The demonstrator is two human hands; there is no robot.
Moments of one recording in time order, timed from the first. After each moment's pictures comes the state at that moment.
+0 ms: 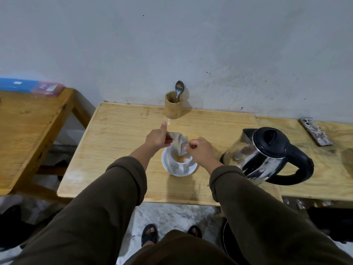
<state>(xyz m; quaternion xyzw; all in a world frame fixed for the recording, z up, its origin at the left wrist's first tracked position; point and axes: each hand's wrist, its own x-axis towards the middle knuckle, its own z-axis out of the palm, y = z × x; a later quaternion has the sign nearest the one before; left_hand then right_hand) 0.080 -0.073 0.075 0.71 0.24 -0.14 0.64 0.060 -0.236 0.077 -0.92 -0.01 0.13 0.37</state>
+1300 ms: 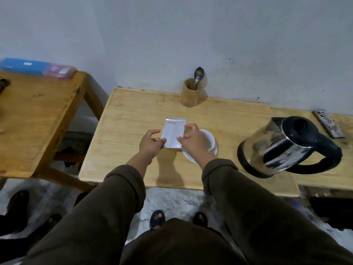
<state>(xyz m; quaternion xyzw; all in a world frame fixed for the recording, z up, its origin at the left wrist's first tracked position) 0.015 0.010 0.030 0.71 0.30 -0.10 0.63 0.028 -0.129 0.079 -0.85 0.12 0.17 0.49</state>
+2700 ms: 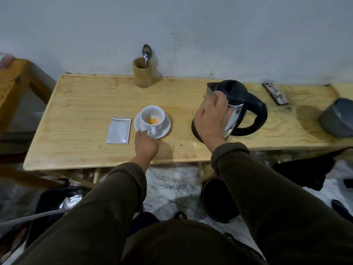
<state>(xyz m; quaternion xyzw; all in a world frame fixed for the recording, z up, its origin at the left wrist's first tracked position) -0.043 -0.146 0.025 0.91 0.19 -0.11 0.37 -0.020 -0.315 0.112 -0.96 0.07 -0.20 0.17</state>
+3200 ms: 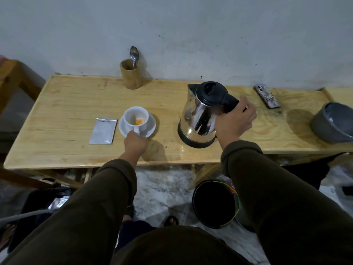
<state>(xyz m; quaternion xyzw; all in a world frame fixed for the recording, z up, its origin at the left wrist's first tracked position) -0.031 -0.181 0.024 0.87 0.29 -0.13 0.39 -0.016 -0.415 0.122 -0.90 0.27 -0.21 0.27</state>
